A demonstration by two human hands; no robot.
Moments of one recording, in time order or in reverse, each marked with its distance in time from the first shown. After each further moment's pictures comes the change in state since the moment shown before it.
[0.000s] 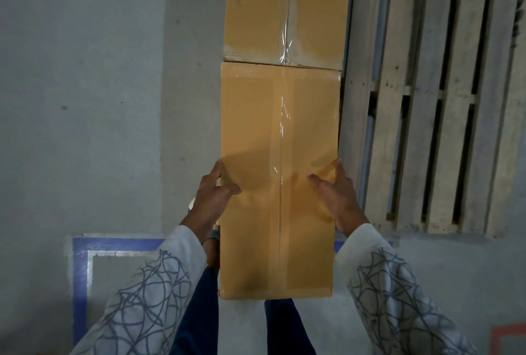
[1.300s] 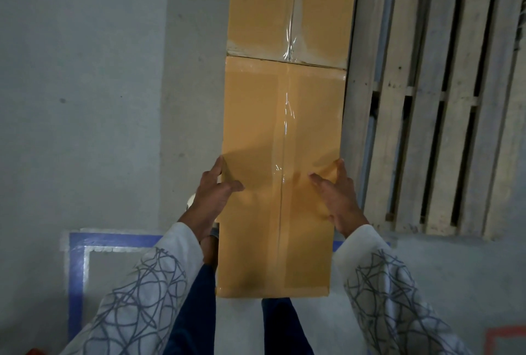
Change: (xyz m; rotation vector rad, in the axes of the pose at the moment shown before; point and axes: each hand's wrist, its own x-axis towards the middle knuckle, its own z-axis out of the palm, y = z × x) left_hand 0.017 -0.016 -0.004 -0.011 -0.061 -0.015; right_hand -0.014 -0.009 0.001 0.006 0.033 0.046
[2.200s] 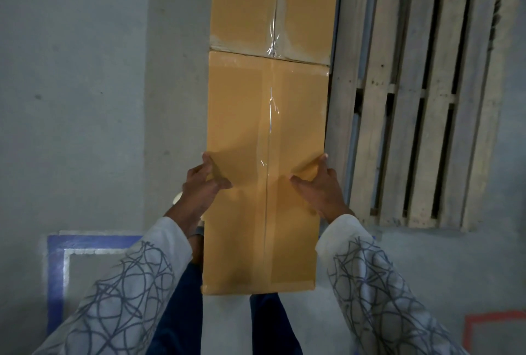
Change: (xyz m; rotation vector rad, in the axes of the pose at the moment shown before) left_hand 0.008 0.000 0.006 0.093 0.020 -0.011; right_hand 0.002 -0.004 -0.007 -0.351 -0.029 -0.132
